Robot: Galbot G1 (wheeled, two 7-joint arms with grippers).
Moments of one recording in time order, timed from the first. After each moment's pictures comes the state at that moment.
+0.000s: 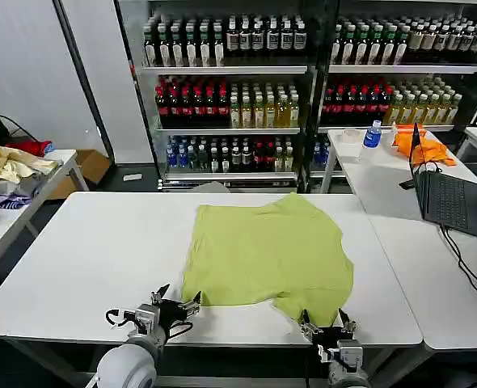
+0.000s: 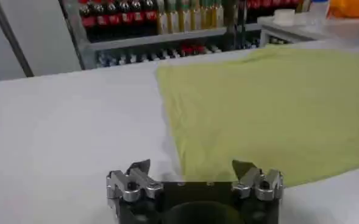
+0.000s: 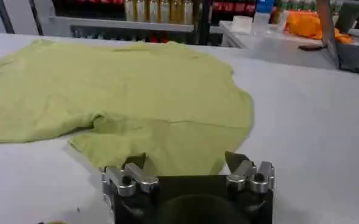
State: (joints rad) left arm 1.24 -1.08 -0.19 -1.94 -0.45 0.57 -0.27; right arm -1.51 1.36 0.34 2.06 0.21 -0.52 0.34
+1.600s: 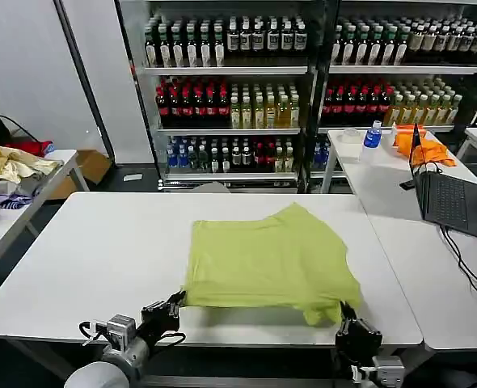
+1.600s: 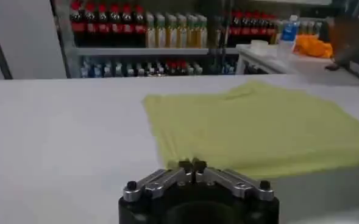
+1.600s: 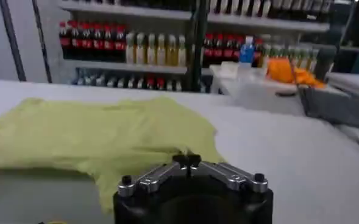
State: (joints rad) left arm 1.42 -1.03 -0.34 -2.20 -0.58 0.57 -0.21; right arm -1.67 1.25 0.49 2.32 0.16 -0.40 0.24
